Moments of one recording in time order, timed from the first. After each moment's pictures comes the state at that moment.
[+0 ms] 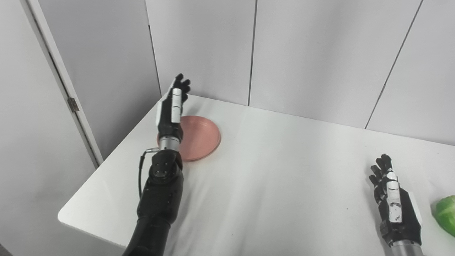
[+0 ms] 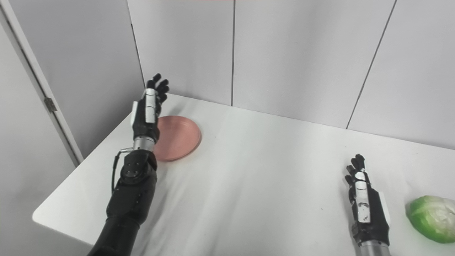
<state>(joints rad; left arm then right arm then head) -0.51 0.20 0.32 0.37 -0.11 -0.16 0.18 -0.33 -0.07 -0.03 0.29 0.15 -0.17 0.15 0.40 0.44</state>
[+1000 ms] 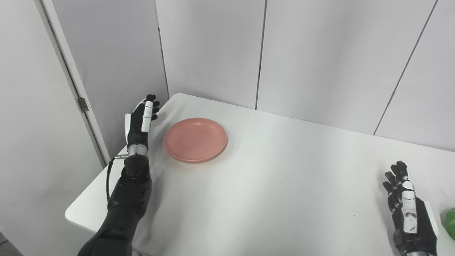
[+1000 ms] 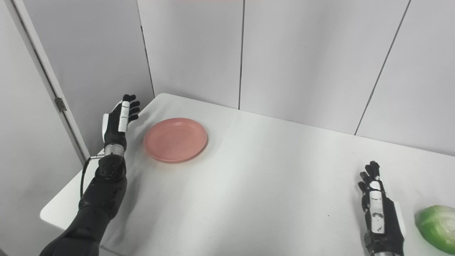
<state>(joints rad) -0.53 0.38 0.31 0.77 -0.12 -0.27 0.20 -0.31 -0.08 -0.04 0.26 0.15 -0.17 0.16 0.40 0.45</state>
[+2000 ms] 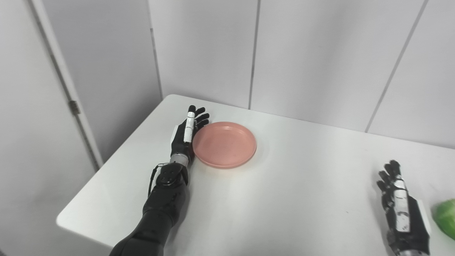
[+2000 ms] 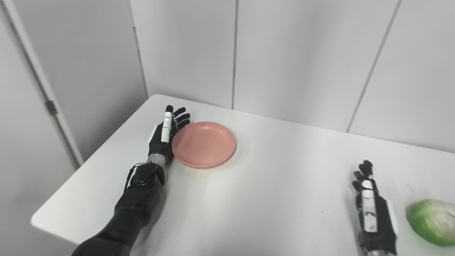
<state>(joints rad) -0.60 0.19 0.24 0.78 -0.26 -0.20 0.00 -0.26 -0.07 -0.03 0.18 0.13 -0.14 0.13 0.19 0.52</state>
